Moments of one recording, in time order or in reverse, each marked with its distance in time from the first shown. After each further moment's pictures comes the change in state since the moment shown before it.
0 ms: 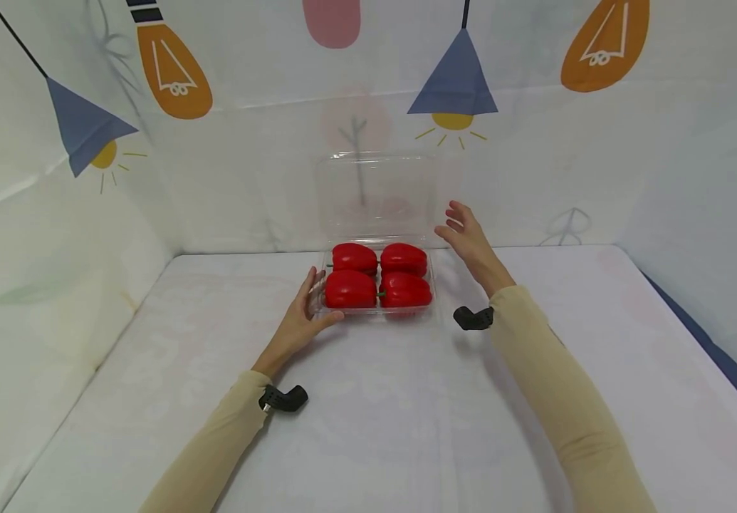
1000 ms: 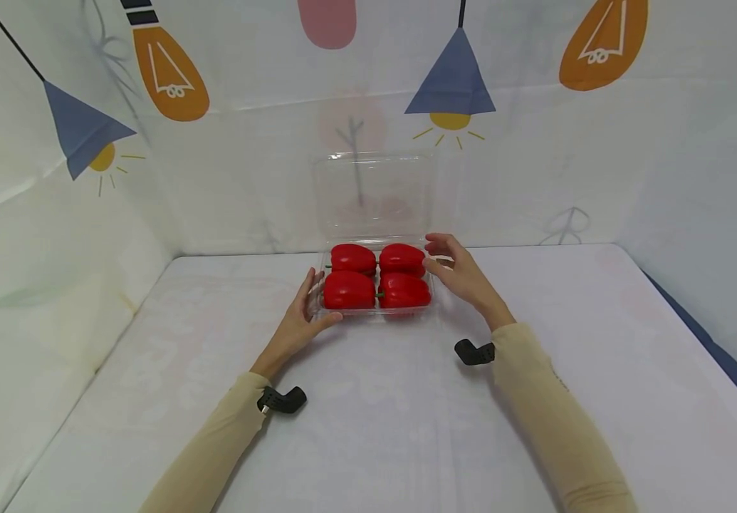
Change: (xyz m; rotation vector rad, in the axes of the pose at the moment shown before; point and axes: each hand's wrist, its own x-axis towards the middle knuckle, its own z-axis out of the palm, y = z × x) left_hand 0.000 0.000 0.000 0.018 -0.014 0.013; right_hand -0.035 0.028 0.015 -0.274 -0.086 -0.165
